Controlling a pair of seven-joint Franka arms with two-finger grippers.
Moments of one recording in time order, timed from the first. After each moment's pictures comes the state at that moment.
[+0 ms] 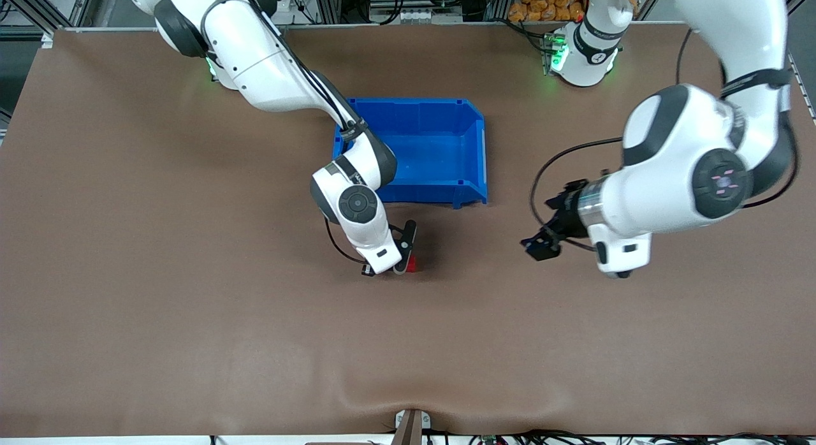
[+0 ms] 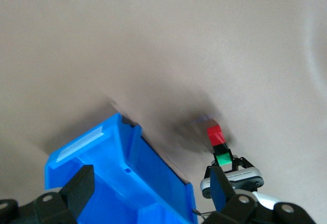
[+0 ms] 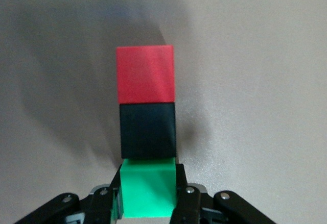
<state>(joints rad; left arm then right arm) -0.10 0.50 -0.29 -1.18 -0.14 1.56 -1.30 0.64 0.91 -0.01 -1.32 -0.01 2.26 -0.69</state>
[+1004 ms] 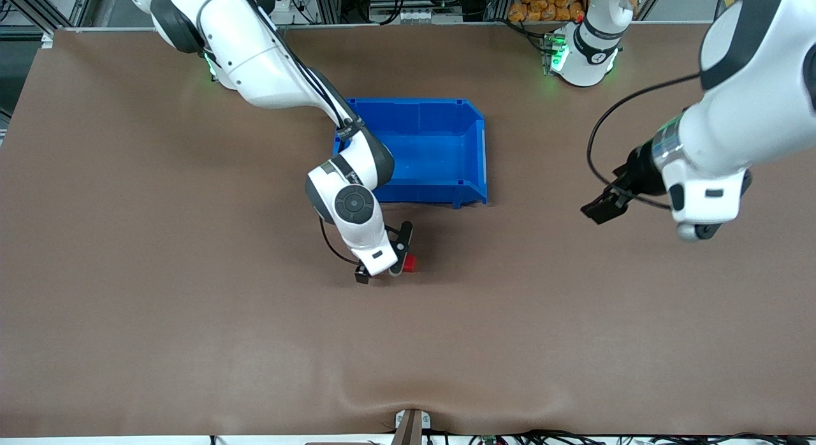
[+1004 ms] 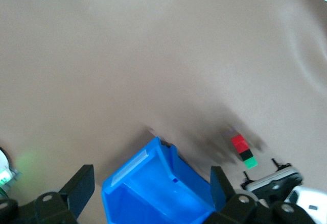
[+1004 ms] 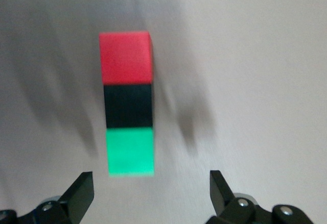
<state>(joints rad) -0.06 0.32 -0.29 -1.18 -0.01 1.43 -1.06 0.64 0.85 -0.05 -1.32 -0.01 2.16 -0.69</state>
